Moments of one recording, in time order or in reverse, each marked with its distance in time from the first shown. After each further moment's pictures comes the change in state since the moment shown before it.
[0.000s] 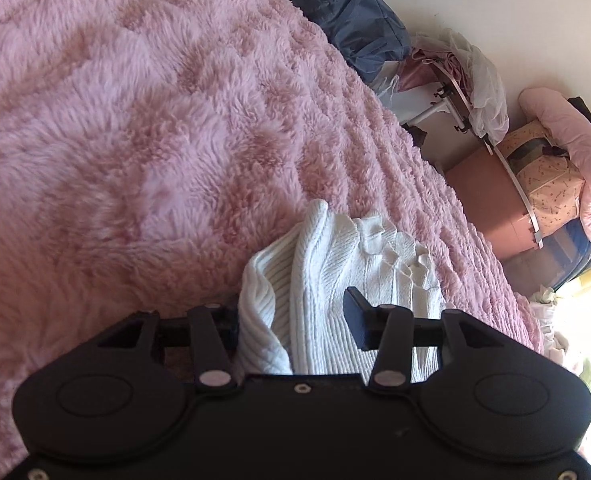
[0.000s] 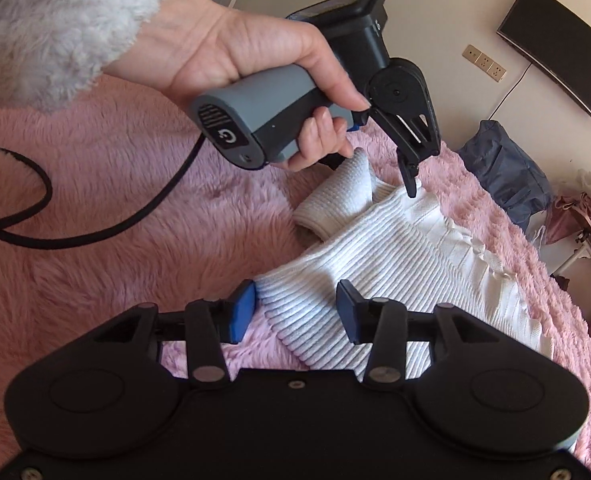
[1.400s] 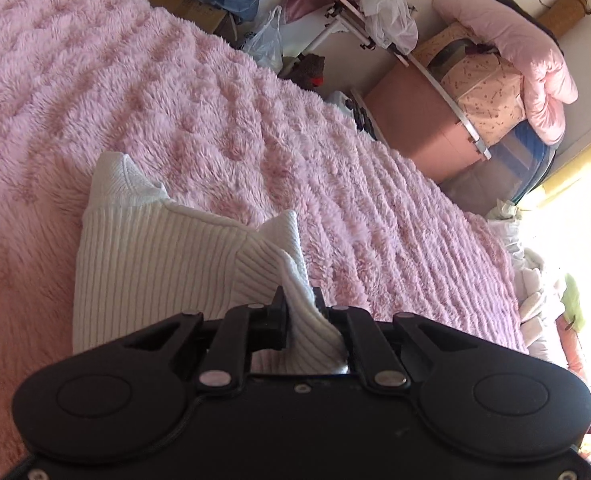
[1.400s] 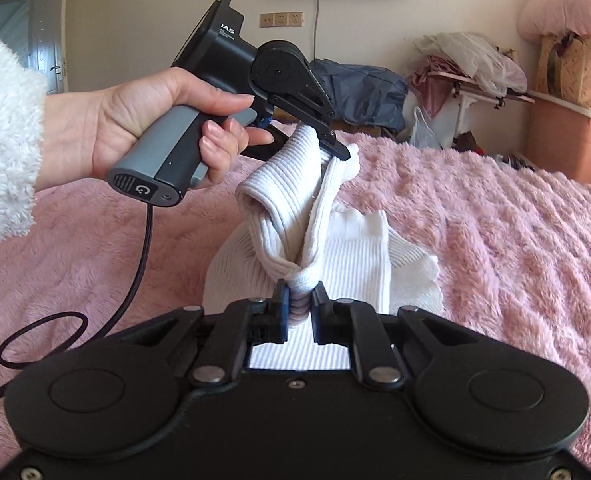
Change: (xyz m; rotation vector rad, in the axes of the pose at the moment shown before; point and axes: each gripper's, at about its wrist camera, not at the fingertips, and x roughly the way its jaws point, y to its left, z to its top) left arm 0.110 -0.260 -0.053 0.210 0.155 -0.090; right arm -0.115 -0.175 -0.104 0.670 -0.041 -0.176
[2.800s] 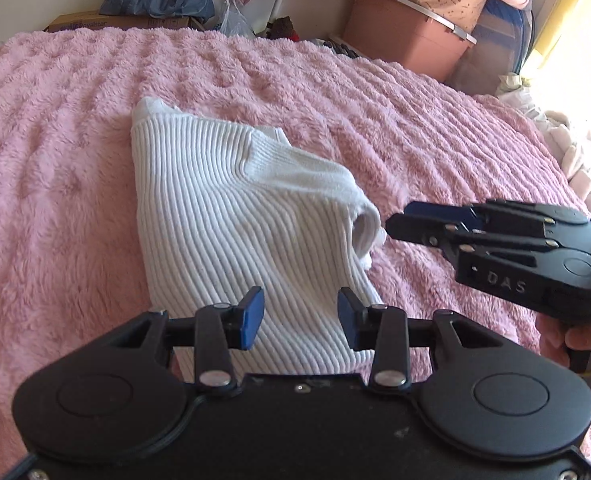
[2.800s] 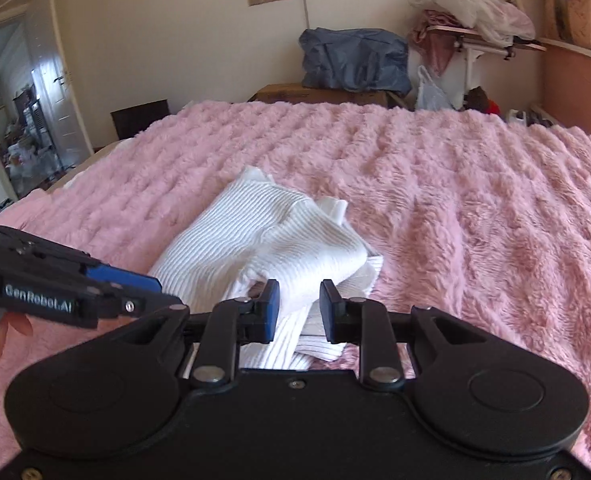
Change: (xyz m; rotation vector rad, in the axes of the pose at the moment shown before) left arm -0.069 -0.018 -0.153 0.376 0.075 0.170; right arm 0.038 -0.094 0.034 0.010 0.097 0.135
